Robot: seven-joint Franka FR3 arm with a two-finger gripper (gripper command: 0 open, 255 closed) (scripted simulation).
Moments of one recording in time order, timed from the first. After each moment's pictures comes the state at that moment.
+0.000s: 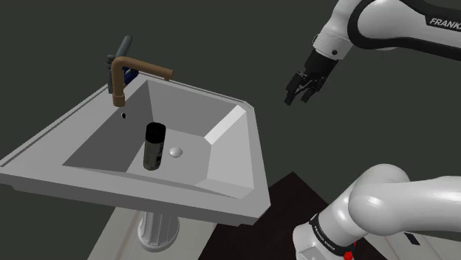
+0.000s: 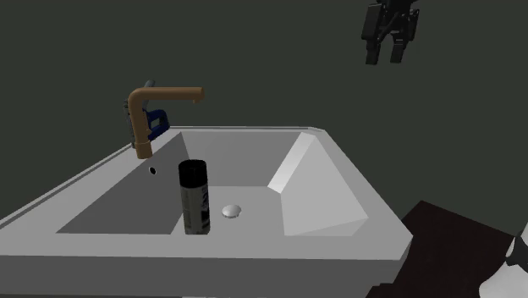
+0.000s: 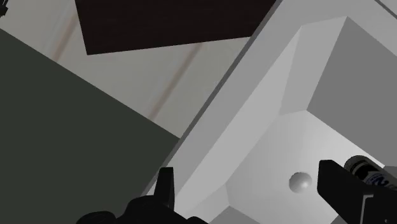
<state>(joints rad) 0.01 -0.76 0.00 -2.43 -0.03 1.71 0.10</state>
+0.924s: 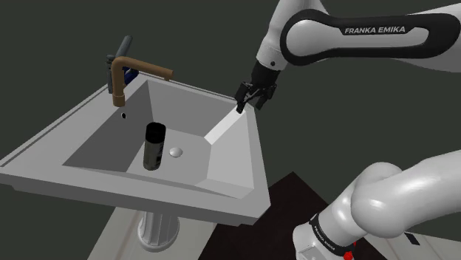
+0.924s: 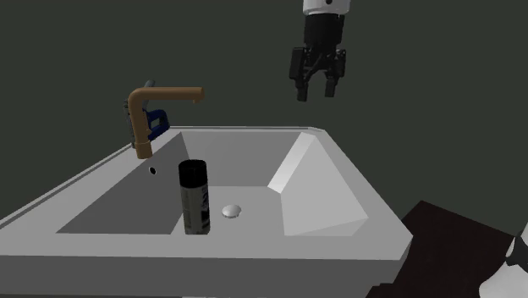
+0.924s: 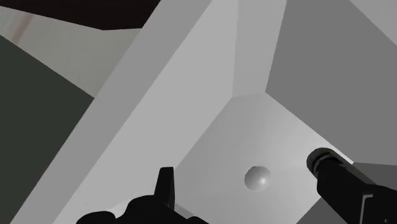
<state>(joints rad) 0.09 -0.42 0.13 -2.35 0.05 1.97 0.23</state>
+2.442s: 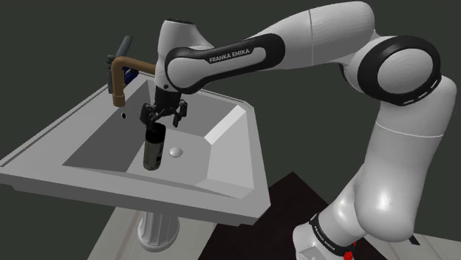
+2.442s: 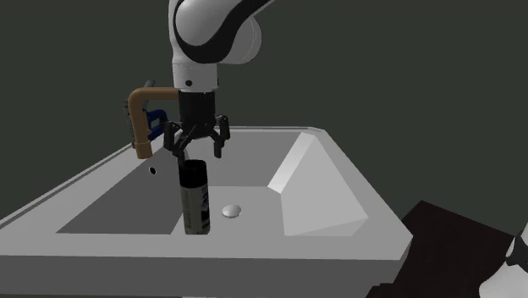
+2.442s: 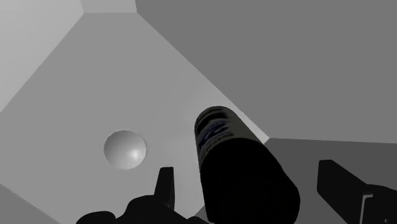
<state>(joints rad) 0.25 0.41 0.28 -1.76 -0.07 2.16 0.48</state>
